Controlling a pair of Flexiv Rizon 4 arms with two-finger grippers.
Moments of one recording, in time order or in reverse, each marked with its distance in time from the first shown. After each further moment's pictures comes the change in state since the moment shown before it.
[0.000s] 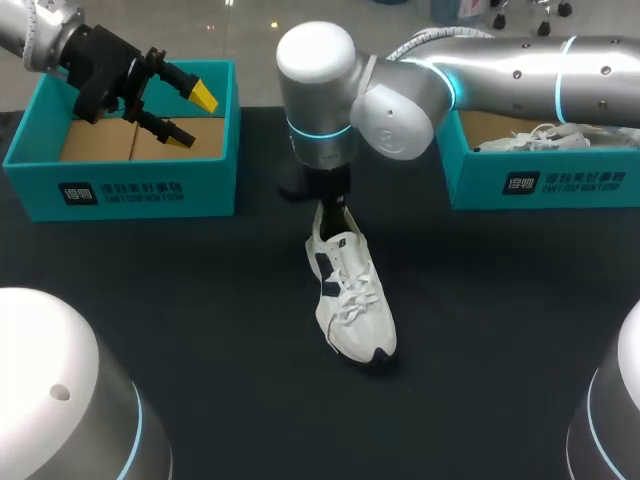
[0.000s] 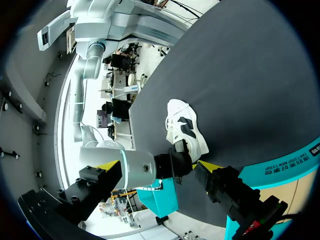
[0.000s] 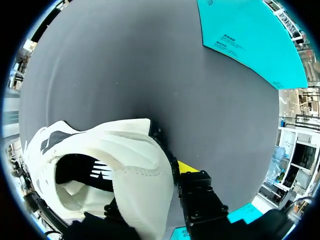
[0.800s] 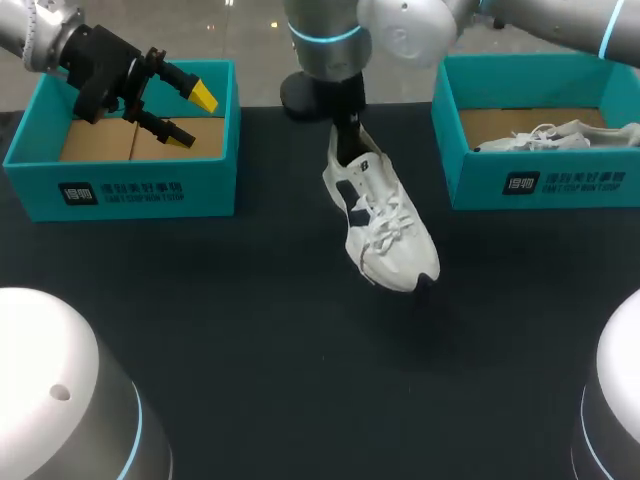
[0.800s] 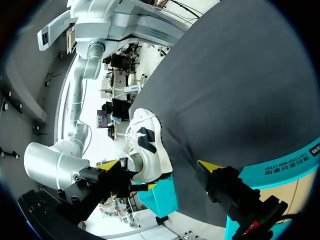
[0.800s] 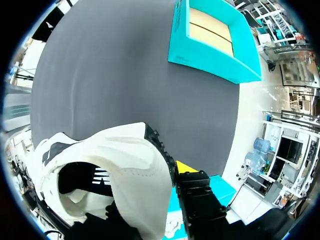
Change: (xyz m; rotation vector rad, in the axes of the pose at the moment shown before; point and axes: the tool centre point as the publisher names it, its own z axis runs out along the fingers) left arm 0.000 0.000 0.000 0.000 0.000 0.000; right arm -0.046 -0.040 -0.162 0.064 -0.098 -0.010
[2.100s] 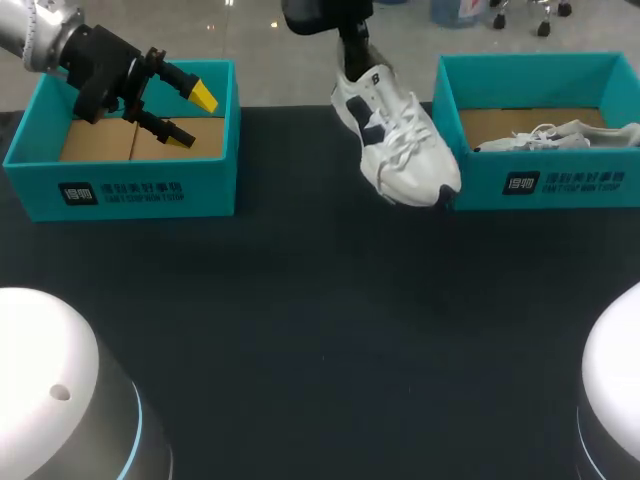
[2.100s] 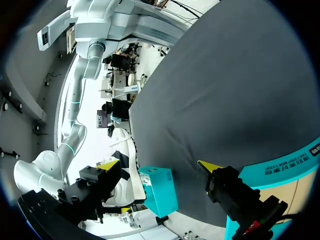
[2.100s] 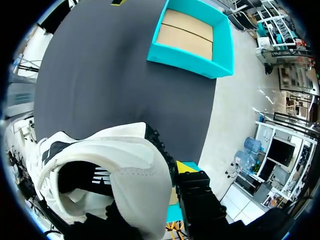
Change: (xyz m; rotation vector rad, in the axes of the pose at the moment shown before) left arm 0.000 0.000 0.000 0.000 0.000 0.000; right arm -0.086 -0.045 -0.071 0.043 -0.035 -0.050
